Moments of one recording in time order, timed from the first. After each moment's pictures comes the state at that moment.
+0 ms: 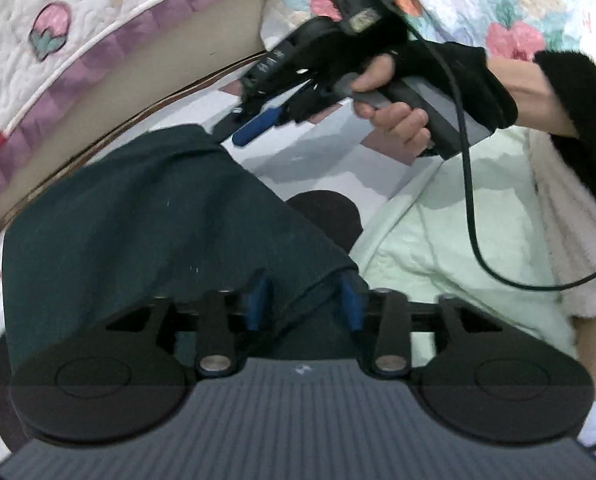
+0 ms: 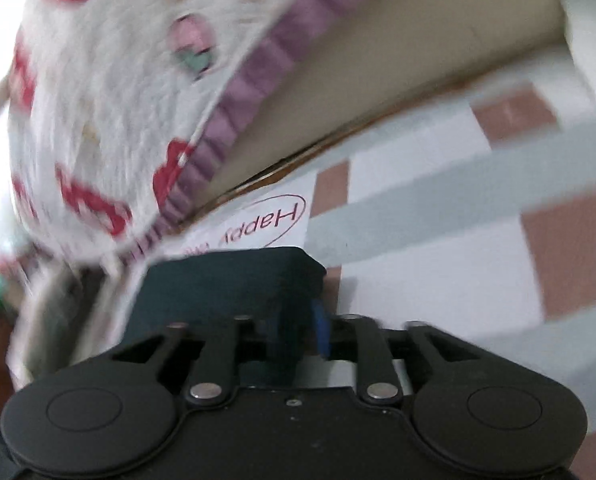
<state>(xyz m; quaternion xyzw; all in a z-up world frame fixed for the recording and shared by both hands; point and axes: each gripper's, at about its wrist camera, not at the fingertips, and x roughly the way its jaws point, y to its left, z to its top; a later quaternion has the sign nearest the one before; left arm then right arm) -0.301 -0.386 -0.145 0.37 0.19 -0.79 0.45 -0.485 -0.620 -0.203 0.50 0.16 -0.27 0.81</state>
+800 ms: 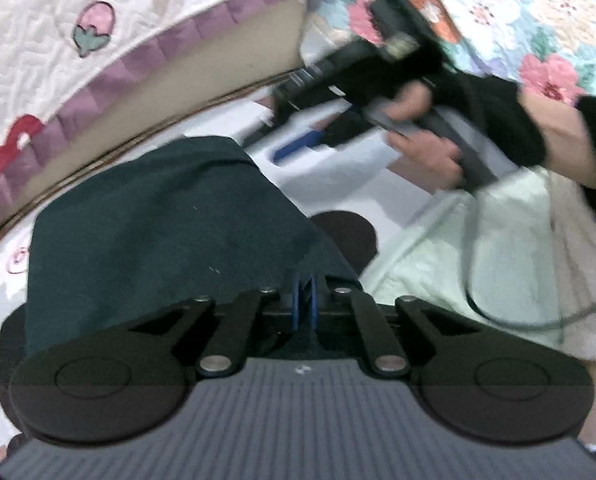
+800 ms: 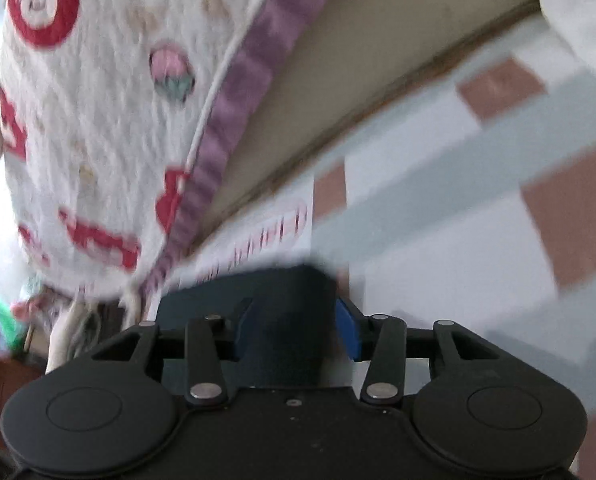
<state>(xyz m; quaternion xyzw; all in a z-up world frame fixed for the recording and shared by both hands) -0.306 -0.373 -0.128 0.34 0.22 -0.76 0.52 -0.487 -0.606 -0.204 0.51 0.15 -0.28 0.80</state>
